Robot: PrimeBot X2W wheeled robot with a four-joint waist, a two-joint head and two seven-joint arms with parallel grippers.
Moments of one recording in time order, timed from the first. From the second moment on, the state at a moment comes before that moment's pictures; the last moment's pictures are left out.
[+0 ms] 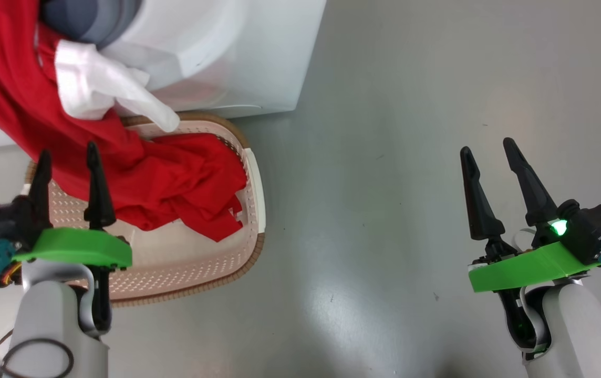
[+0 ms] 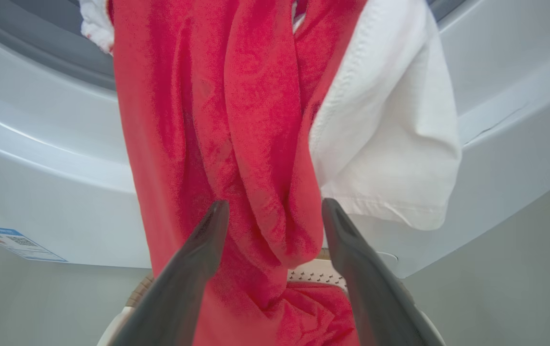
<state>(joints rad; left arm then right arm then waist) -0.54 0.03 0.17 0.51 -0.16 -0.06 -0.26 -0.27 -0.05 0.03 0.16 0.31 0.12 -0.26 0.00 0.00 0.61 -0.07</state>
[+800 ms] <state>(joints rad) -0.28 0.03 0.07 0.11 -0.20 0.01 -0.26 -0.25 -0.07 0.01 0.16 0.31 0.12 -0.26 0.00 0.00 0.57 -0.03</state>
